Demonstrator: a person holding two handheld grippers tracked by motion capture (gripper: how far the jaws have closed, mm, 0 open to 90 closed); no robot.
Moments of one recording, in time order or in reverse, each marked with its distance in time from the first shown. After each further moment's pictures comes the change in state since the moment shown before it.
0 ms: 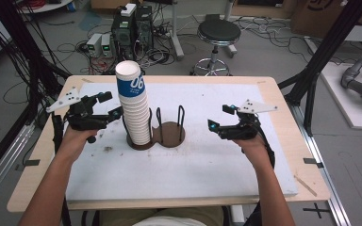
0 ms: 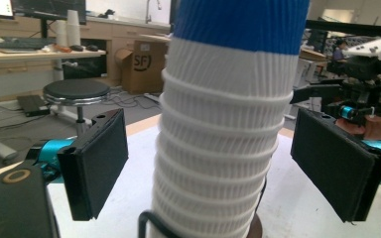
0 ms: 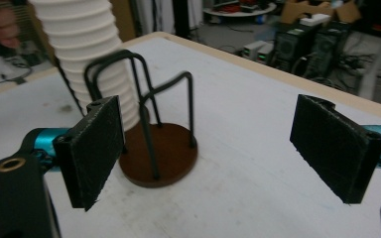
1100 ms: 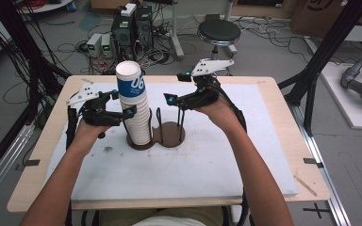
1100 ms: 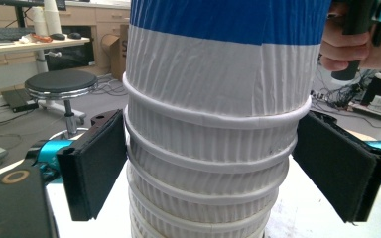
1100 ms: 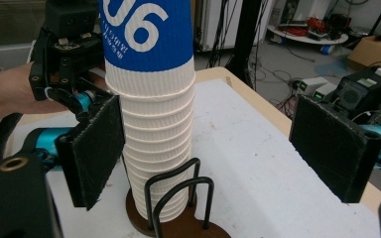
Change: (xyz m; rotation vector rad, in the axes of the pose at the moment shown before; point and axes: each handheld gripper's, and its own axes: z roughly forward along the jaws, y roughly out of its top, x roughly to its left) left arm -0.001 0.001 0.030 0.068 -0.031 0.043; right arm 0.046 0.119 0.075 0.014 0.204 -0.204
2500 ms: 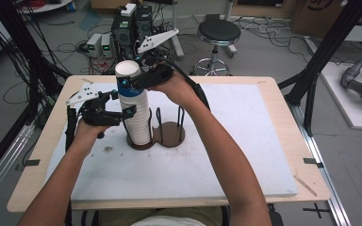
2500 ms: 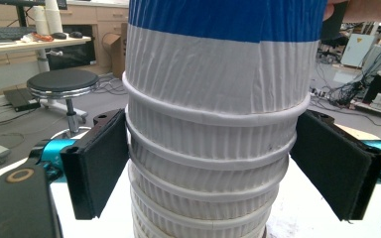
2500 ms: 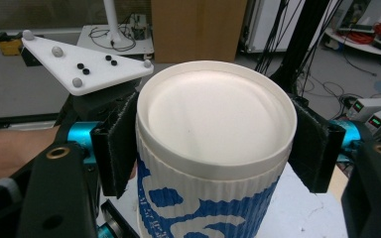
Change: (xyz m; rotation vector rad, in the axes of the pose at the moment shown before) left arm 0.000 0.000 -0.001 0.007 0.007 0.002; right arm 0.019 0.085 0.086 0.057 0.186 -0.083
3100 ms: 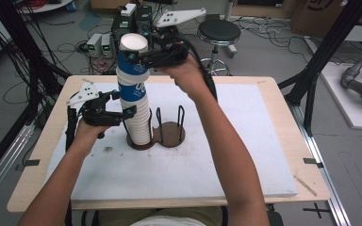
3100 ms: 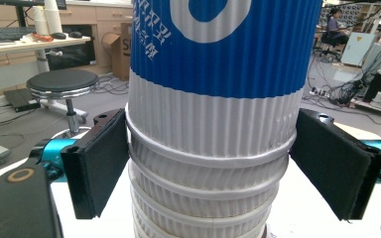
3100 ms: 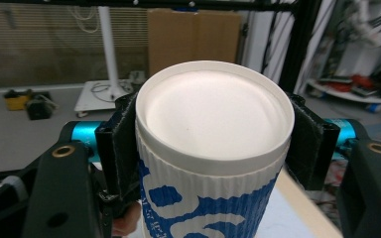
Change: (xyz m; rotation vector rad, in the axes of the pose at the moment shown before) left arm 0.000 0.000 0.000 0.003 0.002 0.005; right arm -0.005 0.030 -0.056 -0.220 -0.036 0.015
